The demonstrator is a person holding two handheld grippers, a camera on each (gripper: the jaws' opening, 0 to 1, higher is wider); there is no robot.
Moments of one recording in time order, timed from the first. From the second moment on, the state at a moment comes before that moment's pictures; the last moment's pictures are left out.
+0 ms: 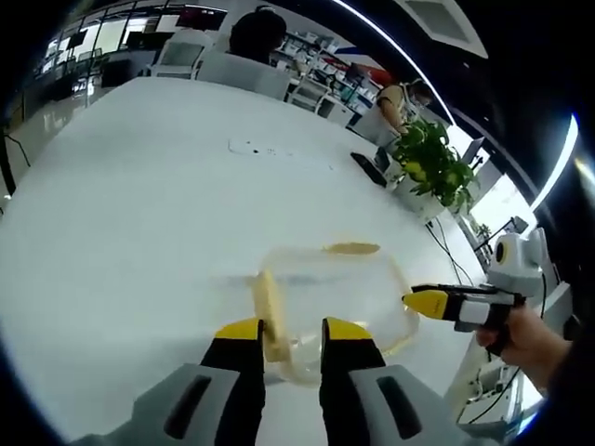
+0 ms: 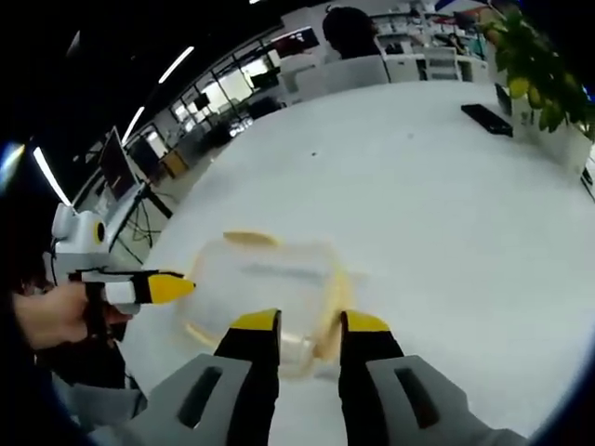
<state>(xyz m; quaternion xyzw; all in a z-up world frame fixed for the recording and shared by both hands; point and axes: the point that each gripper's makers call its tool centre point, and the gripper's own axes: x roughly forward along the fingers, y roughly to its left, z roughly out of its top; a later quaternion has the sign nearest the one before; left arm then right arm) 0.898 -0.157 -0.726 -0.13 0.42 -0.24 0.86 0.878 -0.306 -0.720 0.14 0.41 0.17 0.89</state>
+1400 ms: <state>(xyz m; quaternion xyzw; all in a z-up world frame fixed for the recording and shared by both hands) 0.897 -0.201 -0.686 0.09 0.36 -0.46 0.81 0.902 -0.286 -0.689 0.04 0.35 0.28 0.89</state>
